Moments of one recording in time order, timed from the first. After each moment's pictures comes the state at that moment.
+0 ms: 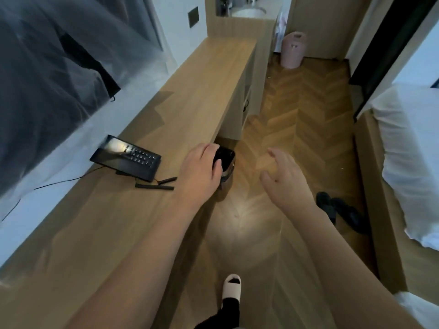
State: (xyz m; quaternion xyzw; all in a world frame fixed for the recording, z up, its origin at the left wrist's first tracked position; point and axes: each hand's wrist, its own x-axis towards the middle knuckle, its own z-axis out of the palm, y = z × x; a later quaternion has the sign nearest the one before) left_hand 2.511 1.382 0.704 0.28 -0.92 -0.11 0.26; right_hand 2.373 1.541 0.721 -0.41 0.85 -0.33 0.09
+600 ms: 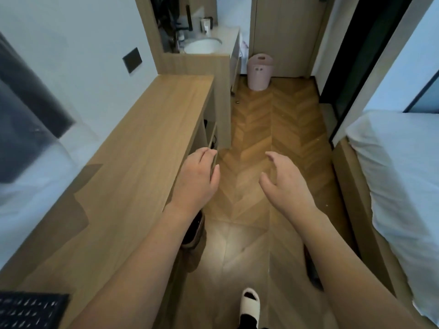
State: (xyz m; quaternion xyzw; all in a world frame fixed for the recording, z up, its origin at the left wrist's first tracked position) left_hand 2.108 1.197 0.718 0.20 -0.94 -0.12 0.26; right_hand 1.987 1.372 0.737 -0.36 0.87 -0.32 0.06
